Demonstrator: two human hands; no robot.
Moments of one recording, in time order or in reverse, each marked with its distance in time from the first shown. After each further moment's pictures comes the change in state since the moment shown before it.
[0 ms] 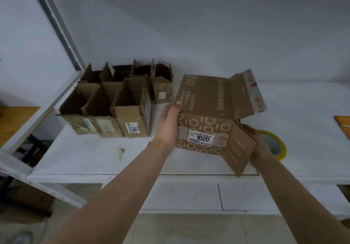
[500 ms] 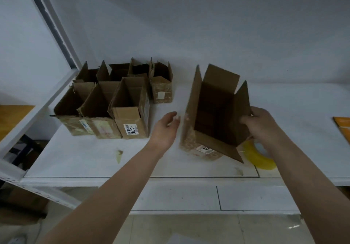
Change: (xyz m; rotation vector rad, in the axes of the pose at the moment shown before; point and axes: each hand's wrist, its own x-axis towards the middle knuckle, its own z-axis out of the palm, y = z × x) left_hand 0.019 -0.016 -0.024 0.478 -0.039 0.052; right_hand 0.016 -0.054 -0.001 -0.474 0.113 -0.059
